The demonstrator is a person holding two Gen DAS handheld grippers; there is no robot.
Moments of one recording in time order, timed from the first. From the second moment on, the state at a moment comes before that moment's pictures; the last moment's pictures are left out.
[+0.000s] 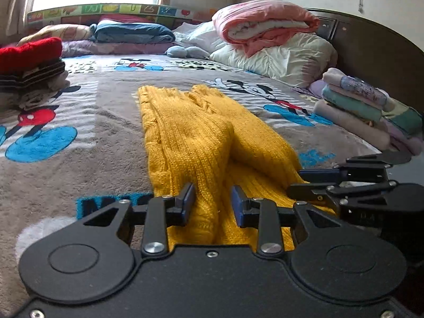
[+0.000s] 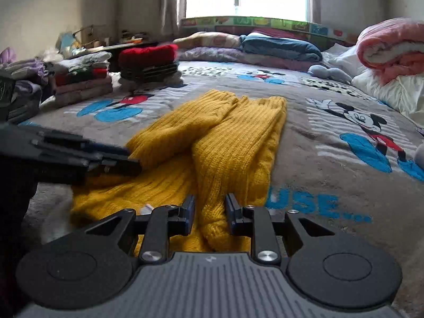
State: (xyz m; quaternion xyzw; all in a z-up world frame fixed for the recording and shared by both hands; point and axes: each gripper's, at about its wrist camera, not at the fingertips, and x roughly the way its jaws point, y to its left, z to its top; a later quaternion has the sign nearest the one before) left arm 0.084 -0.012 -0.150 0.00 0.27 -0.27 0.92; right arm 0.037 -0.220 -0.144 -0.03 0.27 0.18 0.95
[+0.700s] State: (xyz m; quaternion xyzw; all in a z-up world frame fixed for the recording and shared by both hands) left arm 0.031 -0.032 -0.110 0.07 0.34 -0.19 0.92; right arm -0.022 -0.232 -0.111 -0.05 0.22 0.18 0.96
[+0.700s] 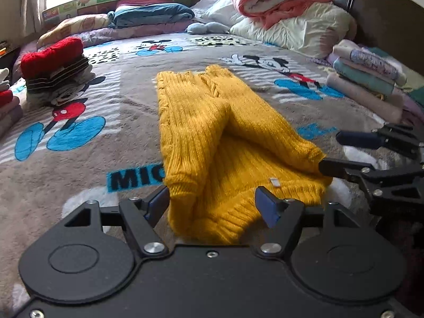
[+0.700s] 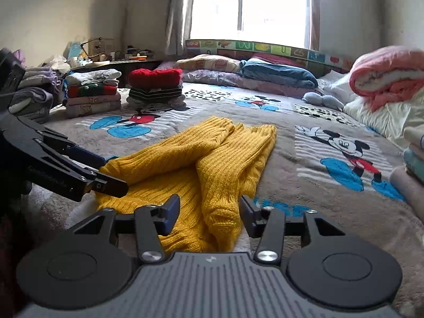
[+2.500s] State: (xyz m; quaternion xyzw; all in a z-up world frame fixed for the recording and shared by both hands) left arm 0.018 -0.041 -0.182 0.40 0.16 -0.17 0.88; right arm -0.032 -0.194 -0.169 -0.32 0.17 0.16 0.92
